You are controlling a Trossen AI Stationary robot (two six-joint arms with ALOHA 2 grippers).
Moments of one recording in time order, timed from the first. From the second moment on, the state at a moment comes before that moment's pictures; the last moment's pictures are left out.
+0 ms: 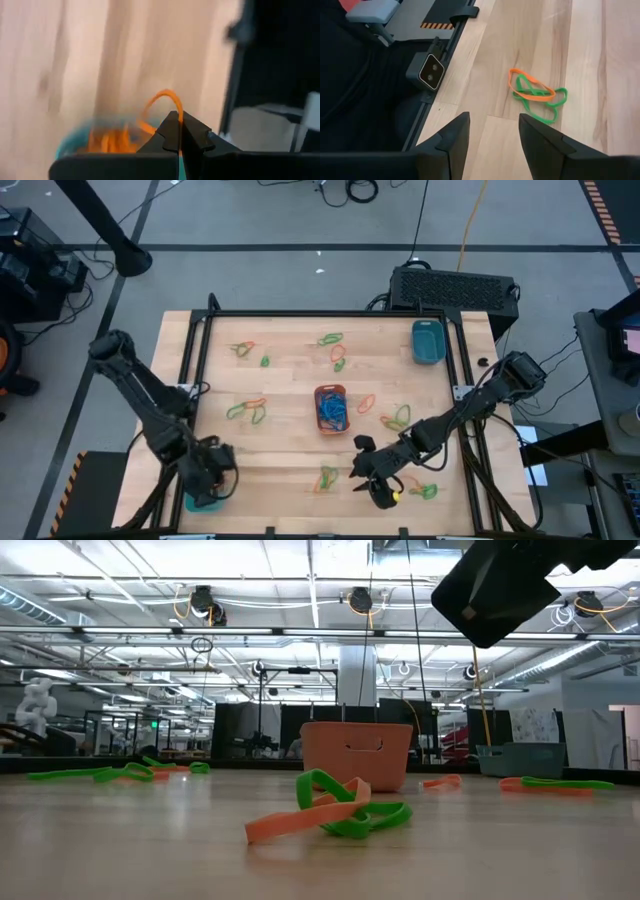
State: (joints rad) left arm -0.89 1.27 0.89 -0.73 -0.01 -1.10; right arm 0.54 1.62 0.96 -0.03 0.00 0.40
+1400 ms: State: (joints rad) left arm -1.02 1.27 0.89 -0.92 -0.48 -1.00; right arm 0.56 1.62 0.96 -0.03 0.00 0.50
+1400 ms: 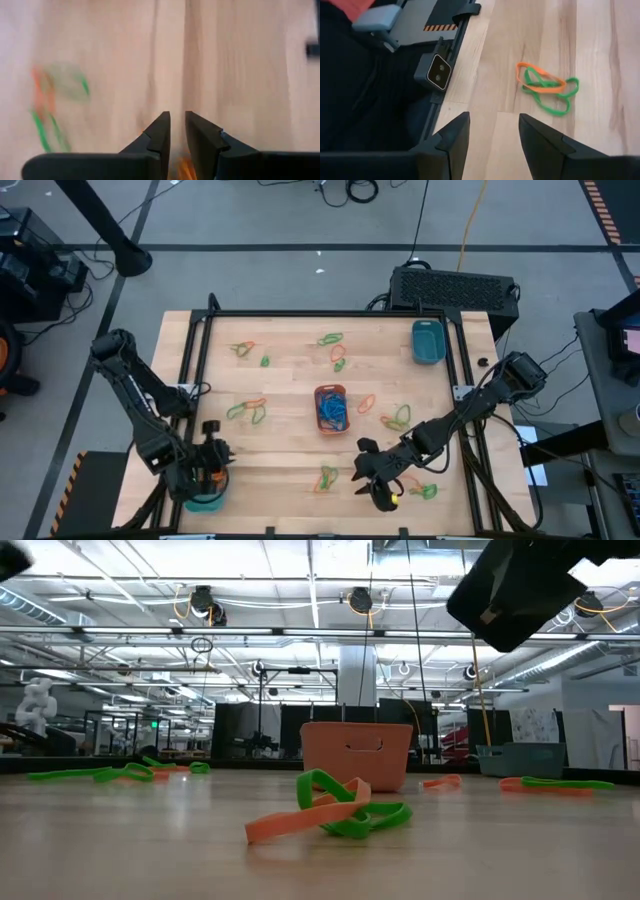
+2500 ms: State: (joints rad) left arm -0.46 1.55 0.65 0.45 -0.12 -0.04; right arm 0.21 1.53 0.95 -0.85 0.14 0.74
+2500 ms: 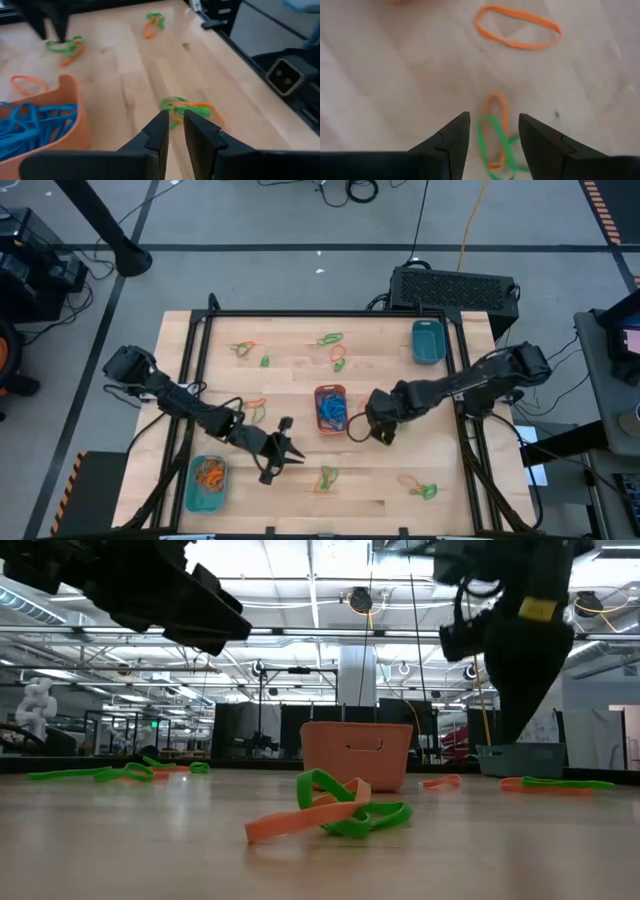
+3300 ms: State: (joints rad) left arm -0.48 1.55 0.65 0.44 -0.11 -0.05; right arm 0.14 1.53 0.68 -0.41 0.11 0.60
